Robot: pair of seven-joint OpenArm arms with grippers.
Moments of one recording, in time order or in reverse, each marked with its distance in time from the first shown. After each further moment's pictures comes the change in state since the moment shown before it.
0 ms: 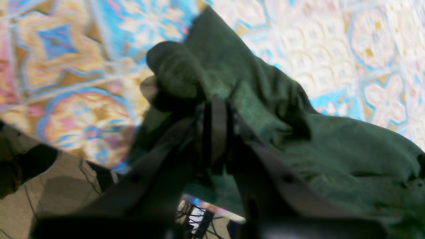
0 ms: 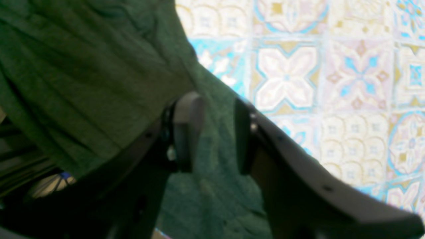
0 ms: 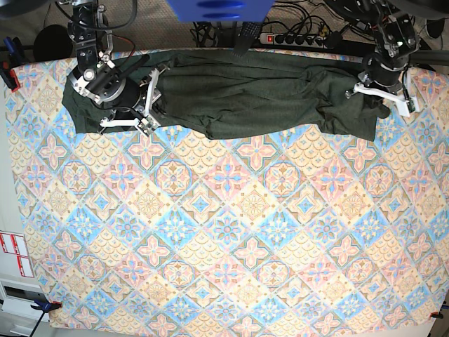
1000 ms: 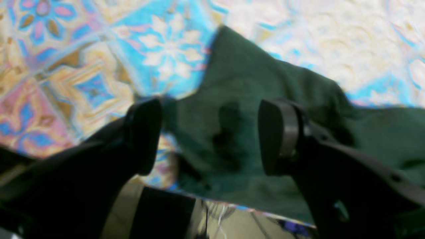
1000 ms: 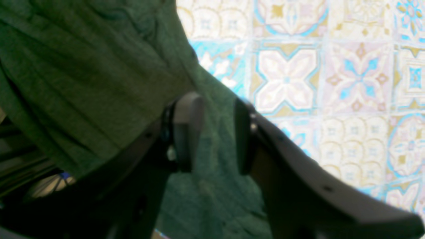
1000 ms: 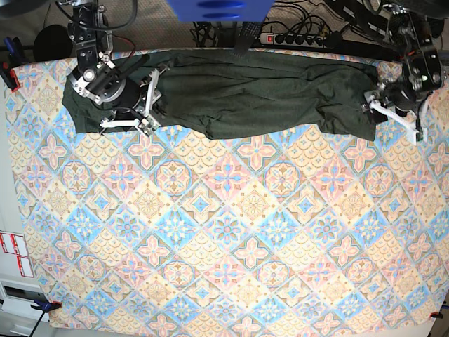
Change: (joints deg) left arm -8.8 -15.6 4.8 -7.9 0.0 -0.2 15.7; right arm 0.0 0.0 0.0 0.0 0.0 0.0 0.0
